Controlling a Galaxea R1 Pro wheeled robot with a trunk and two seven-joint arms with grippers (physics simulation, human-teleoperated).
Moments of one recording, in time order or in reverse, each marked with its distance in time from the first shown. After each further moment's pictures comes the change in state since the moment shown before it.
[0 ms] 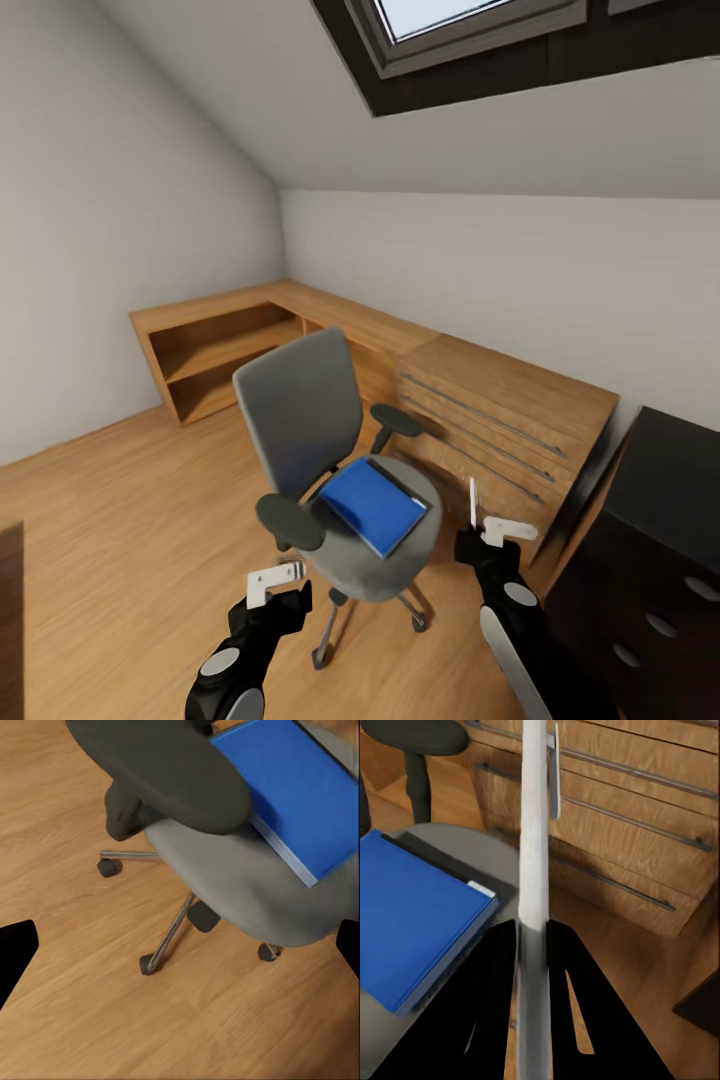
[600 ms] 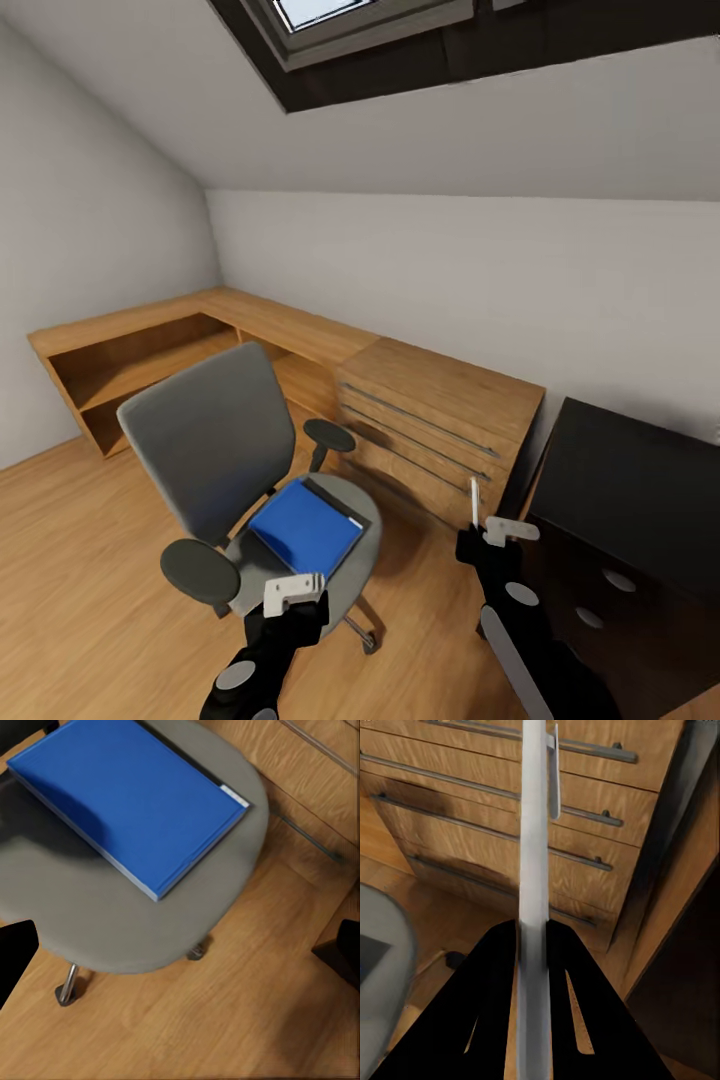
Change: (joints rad) left arm 0.000 0.001 -0.084 0.005 -0.005 -0.004 0.003; right arm 0.000 -0.001 -0.007 0.001 0.001 0.000 0.000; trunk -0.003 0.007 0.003
